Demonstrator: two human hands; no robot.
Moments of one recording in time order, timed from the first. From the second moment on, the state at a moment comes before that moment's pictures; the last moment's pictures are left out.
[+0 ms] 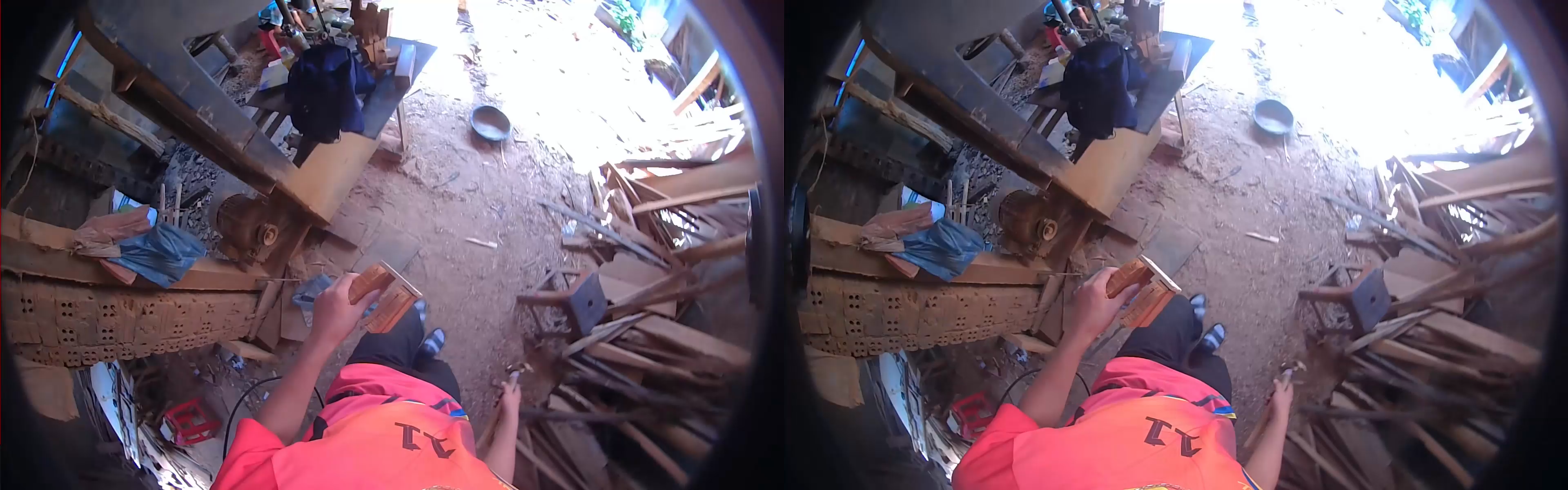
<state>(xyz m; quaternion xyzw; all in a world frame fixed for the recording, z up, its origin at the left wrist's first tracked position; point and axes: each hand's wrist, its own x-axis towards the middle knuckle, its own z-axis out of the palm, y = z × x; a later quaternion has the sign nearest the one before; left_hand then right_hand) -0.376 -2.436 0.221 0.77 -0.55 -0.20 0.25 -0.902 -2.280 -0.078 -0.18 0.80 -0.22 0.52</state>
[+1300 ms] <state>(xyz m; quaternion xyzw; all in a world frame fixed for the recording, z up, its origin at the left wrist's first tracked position) -0.230 -3.030 -0.029 0.87 -0.31 0.16 0.33 -0.493 -3.208 -0.018 -0.75 0.40 0.16 0.50</state>
